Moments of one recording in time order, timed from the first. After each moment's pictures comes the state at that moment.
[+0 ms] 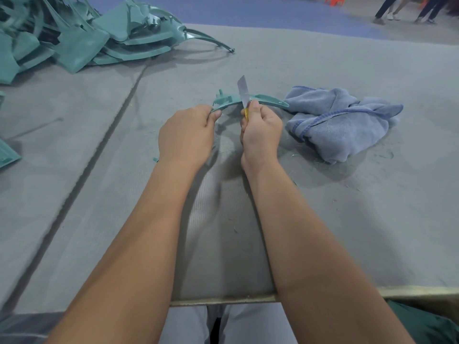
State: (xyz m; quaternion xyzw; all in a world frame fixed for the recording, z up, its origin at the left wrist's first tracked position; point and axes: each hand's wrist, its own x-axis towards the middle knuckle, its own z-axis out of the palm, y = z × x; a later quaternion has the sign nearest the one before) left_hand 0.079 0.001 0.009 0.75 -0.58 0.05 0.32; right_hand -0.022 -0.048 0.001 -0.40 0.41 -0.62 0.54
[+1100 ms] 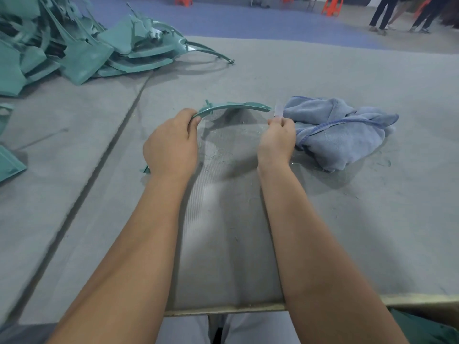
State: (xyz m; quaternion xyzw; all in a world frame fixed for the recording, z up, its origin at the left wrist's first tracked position) left_hand 0.099 0.006 -0.004 0.76 -0.52 0.10 0.37; right_hand -0.045 -0.060 0.005 -0.40 0.57 -0.59 0.41
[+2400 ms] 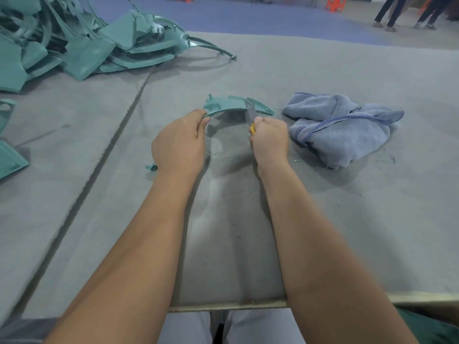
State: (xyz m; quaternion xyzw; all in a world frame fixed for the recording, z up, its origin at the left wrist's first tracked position) left_hand 0.091 0.006 -0.004 0.77 -0.53 0.09 0.34; right_hand -0.038 -0.070 -0.012 -0.53 0.54 -0.49 0.43
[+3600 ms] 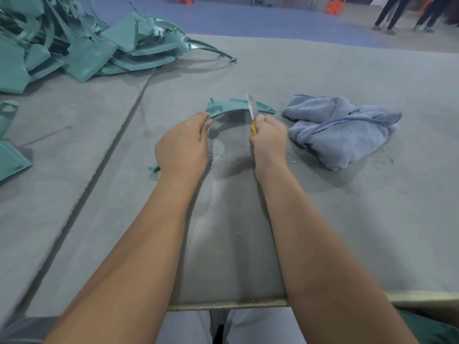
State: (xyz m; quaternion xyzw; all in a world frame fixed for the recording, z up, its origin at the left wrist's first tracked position) left_hand 0.088 0.008 -0.006 0.77 -0.54 0.08 0.35; right_hand -0.036 -0.057 -0.006 -0.48 0.50 -0.54 0.48
